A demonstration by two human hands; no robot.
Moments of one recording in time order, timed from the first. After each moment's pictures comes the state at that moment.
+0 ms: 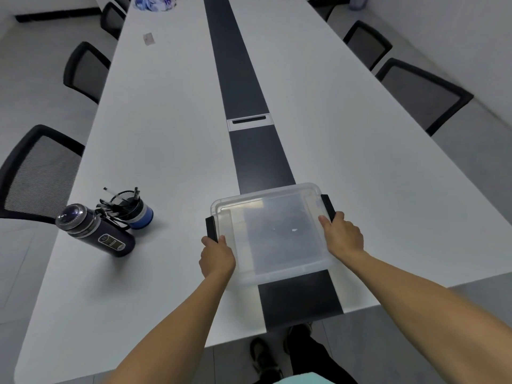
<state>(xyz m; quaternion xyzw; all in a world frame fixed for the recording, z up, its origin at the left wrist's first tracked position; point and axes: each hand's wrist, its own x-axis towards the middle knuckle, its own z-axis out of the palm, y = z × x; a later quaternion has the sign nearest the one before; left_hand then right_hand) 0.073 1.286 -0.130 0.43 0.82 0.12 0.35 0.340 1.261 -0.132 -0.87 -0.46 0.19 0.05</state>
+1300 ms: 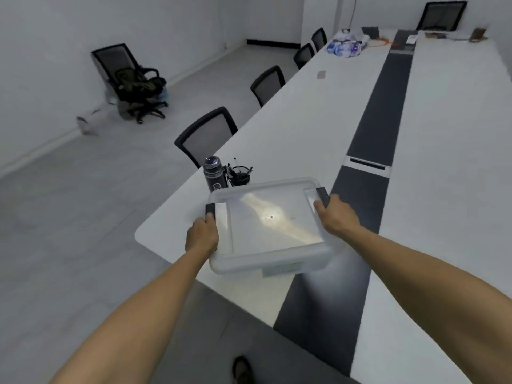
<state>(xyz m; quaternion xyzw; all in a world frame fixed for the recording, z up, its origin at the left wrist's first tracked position) -0.033 1.192 -0.047 0.25 0.89 0.31 0.22 0.232 1.355 -0.034 -0.63 -0.72 0.26 0.07</state>
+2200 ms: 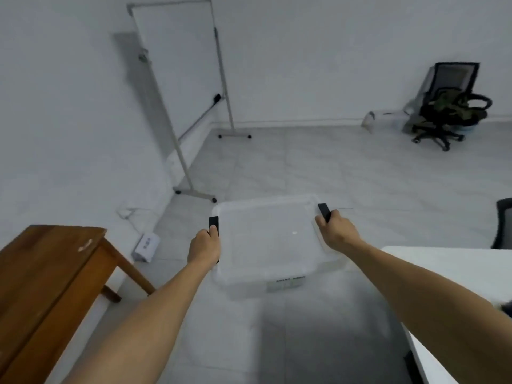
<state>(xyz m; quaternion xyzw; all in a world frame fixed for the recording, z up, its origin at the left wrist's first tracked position) -0.223 0.679 -0.017 -0.25 0.90 0.36 0.01 -0.257 0.990 -0.016 -0.12 -0.95 0.27 -0.06</state>
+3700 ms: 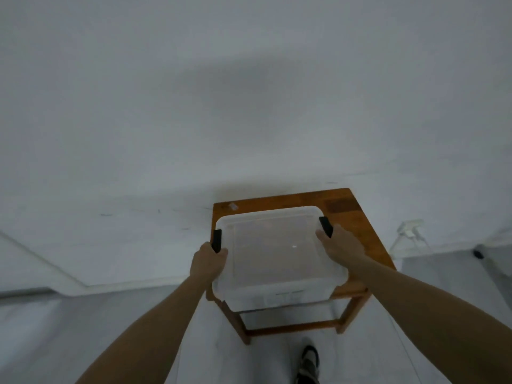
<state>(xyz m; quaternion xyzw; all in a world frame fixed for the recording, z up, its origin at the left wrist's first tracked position) -0.019 0.124 -0.049 -0.76 0.53 0.34 -0.16 -0.327 0.145 -0.064 0.50 -0.81 0.15 -0.25</state>
